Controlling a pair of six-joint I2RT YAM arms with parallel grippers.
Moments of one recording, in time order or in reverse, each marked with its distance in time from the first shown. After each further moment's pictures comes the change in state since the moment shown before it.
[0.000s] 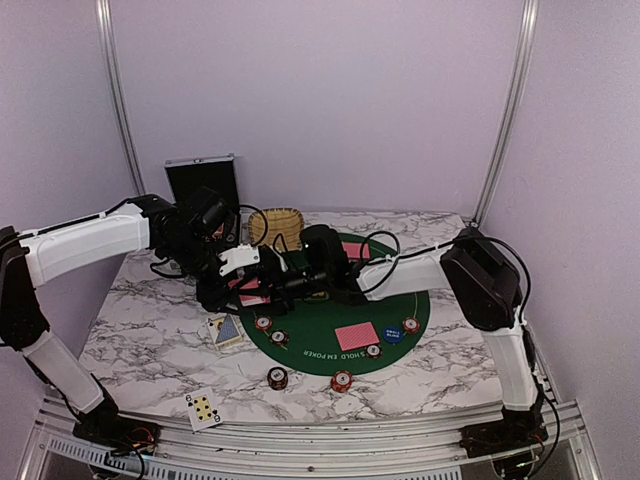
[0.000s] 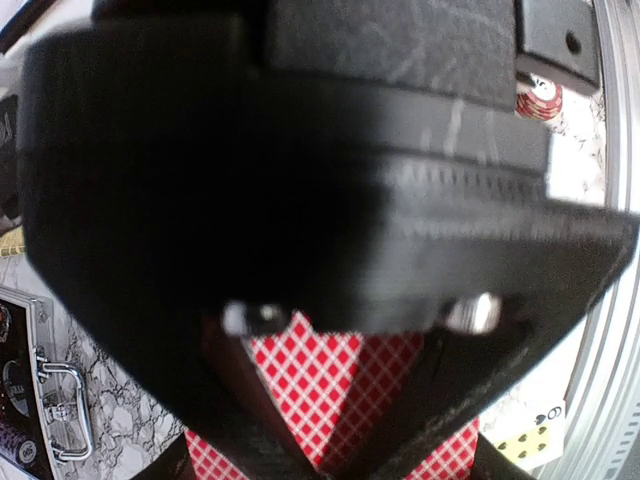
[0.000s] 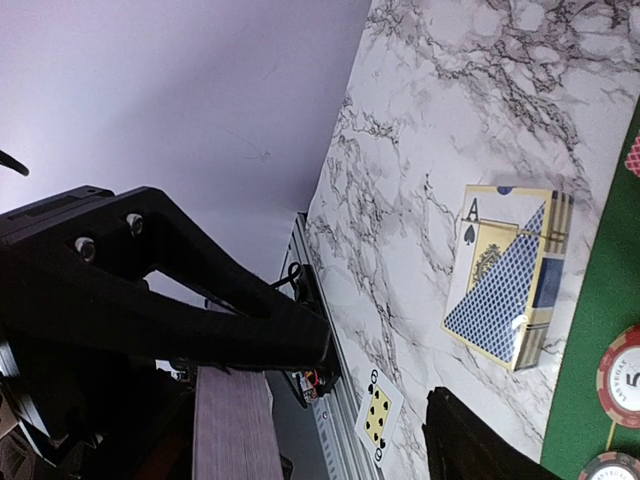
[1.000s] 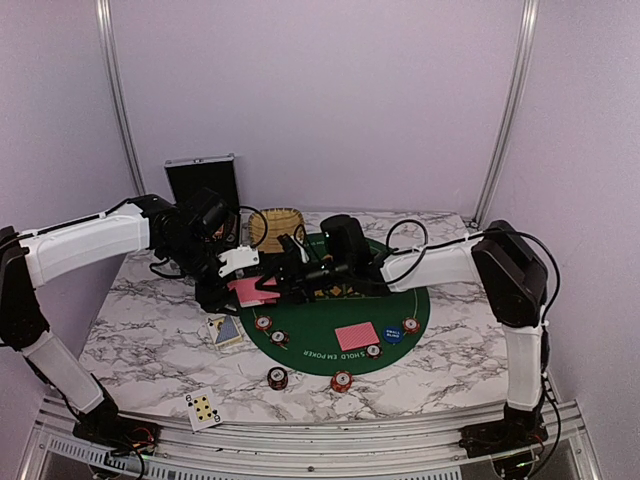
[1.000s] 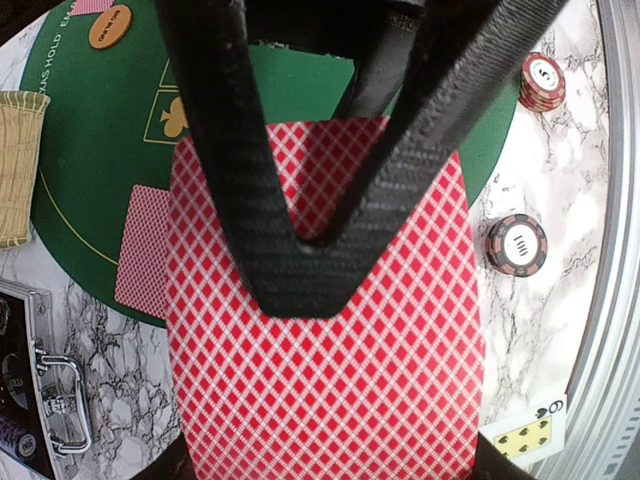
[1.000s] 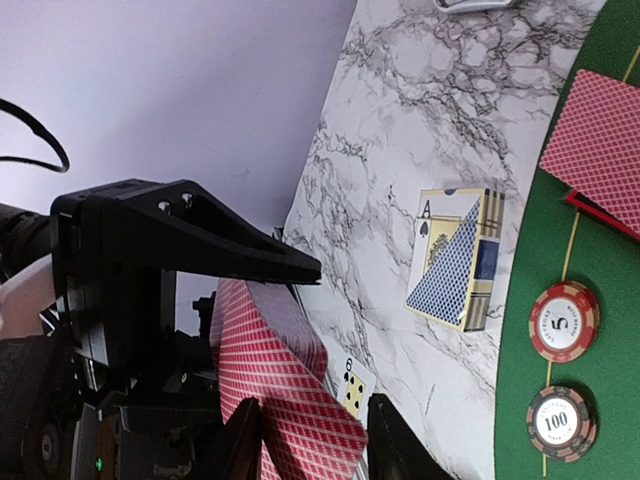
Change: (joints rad) left arm -0.004 0.000 0.000 -0.013 -0.018 0.000; right arm -0.051 -0.162 -0.135 -0.092 0.033 -0.103
